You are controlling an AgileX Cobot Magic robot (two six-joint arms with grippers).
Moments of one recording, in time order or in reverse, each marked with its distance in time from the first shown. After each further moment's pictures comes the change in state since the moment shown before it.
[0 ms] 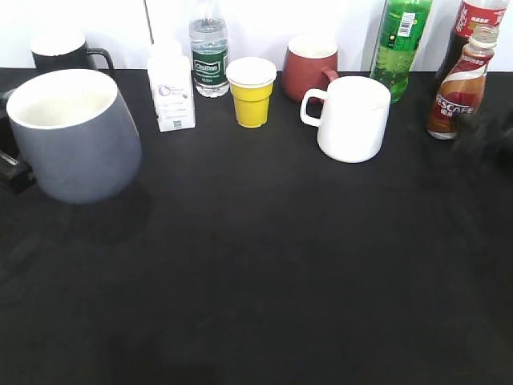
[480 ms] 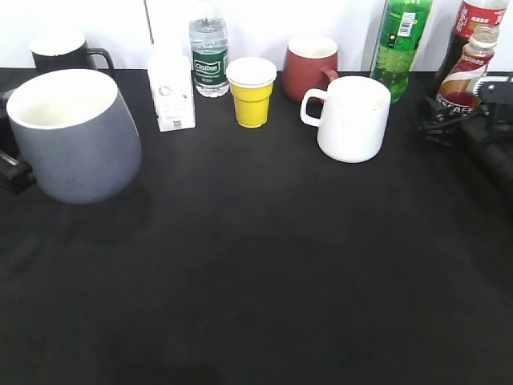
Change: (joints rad) left arm 0.000 0.000 0.000 0.000 0.000 0.000; right arm 0.000 0.342 -0.395 -0.023 -0.021 0.002
